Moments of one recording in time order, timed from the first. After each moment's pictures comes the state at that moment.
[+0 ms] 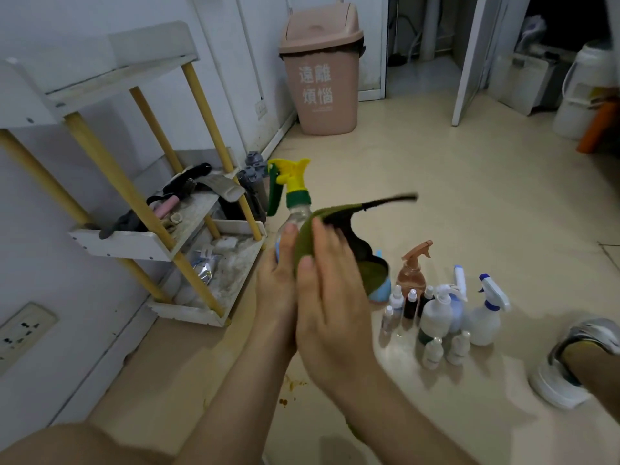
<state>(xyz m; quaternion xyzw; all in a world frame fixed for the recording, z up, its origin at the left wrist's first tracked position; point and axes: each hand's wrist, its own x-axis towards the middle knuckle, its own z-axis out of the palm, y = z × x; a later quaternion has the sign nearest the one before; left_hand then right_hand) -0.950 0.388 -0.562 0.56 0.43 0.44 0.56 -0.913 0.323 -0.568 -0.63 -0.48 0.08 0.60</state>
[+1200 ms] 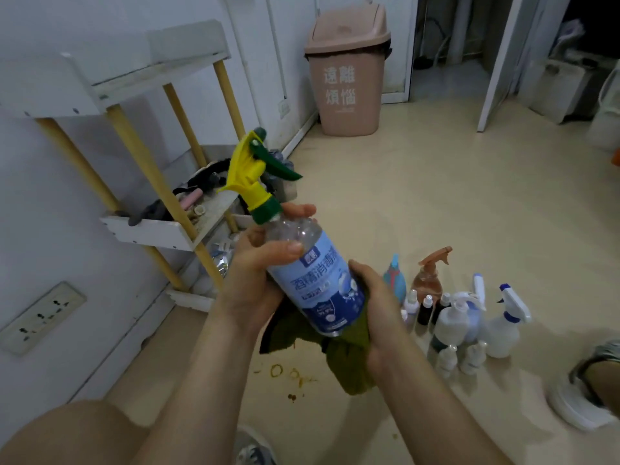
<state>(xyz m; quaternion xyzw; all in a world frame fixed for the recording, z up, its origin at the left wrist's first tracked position) -1.000 0.413 -0.543 0.52 0.17 0.45 0.71 -0.881 0.329 -0.578 -0.42 -0.03 0.66 0.62</state>
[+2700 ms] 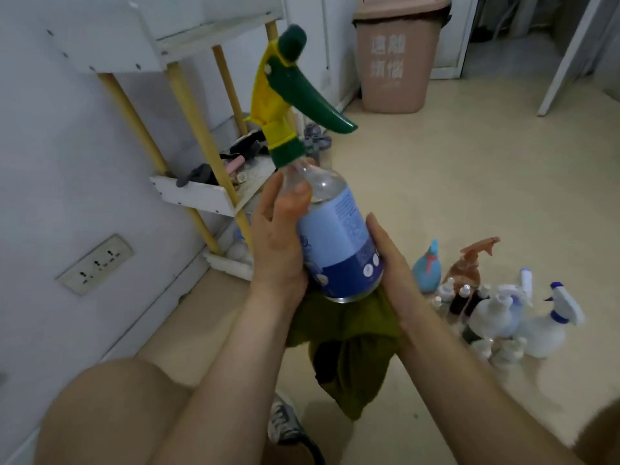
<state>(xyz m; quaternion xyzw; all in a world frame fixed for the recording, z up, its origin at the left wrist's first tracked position) -1.016 0.404 -0.534 0.50 0.30 0.59 0.56 -0.908 0.359 -0.575 -0.32 -0.14 0.70 0.62</state>
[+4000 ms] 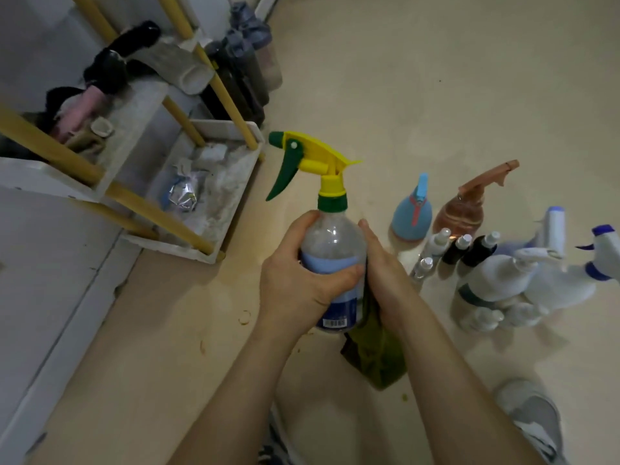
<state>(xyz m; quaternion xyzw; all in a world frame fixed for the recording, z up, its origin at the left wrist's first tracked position) -0.928 0.476 -0.720 0.68 0.50 0.31 0.44 -0.807 0.443 -0.742 -0.58 -0.15 0.63 0.50</state>
